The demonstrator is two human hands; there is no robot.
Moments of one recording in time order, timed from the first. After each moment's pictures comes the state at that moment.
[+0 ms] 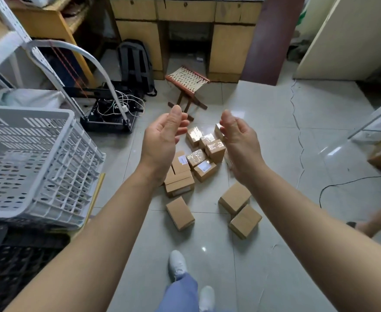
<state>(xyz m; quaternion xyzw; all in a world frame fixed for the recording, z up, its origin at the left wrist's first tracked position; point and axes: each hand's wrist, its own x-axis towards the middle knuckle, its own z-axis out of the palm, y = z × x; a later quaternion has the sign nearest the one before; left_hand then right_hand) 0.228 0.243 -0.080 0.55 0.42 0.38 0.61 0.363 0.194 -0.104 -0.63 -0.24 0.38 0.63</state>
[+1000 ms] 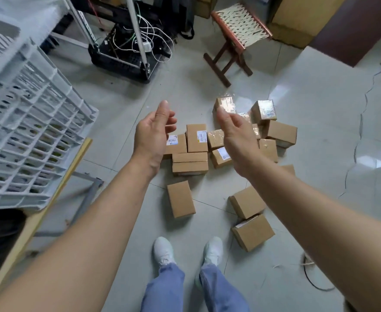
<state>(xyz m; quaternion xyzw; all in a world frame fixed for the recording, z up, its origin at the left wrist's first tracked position) 0.239 0.404 -0.307 0.38 0.60 0.40 0.58 0.395 0.382 -0.307 -0.71 -0.33 0.47 0.41</state>
